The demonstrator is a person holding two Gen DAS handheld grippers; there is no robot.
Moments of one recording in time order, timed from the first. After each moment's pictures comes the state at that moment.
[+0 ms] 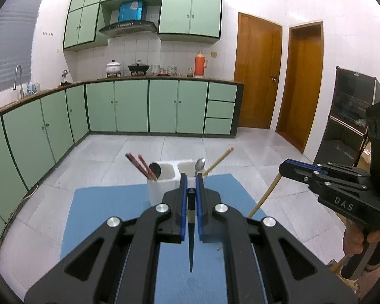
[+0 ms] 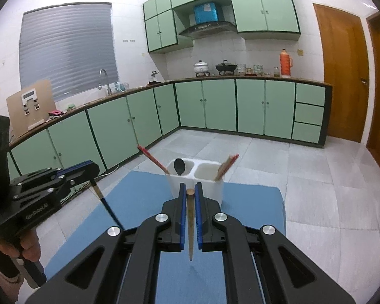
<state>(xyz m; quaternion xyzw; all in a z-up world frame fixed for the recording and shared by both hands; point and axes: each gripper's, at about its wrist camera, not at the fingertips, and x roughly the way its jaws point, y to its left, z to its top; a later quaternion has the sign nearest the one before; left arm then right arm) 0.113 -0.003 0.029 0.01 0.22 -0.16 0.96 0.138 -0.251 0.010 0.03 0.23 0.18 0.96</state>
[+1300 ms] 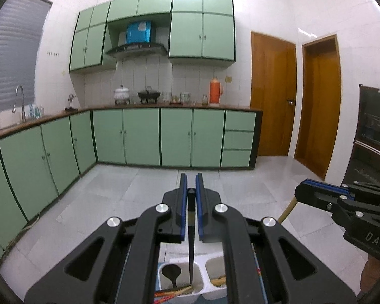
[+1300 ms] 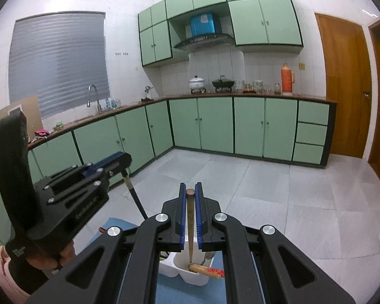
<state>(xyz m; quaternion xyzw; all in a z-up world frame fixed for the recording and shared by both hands) 0.314 -0.034 0.060 0.01 0.15 -0.12 0.98 0.313 -0.241 0.049 0.04 0.21 0.16 0.96</state>
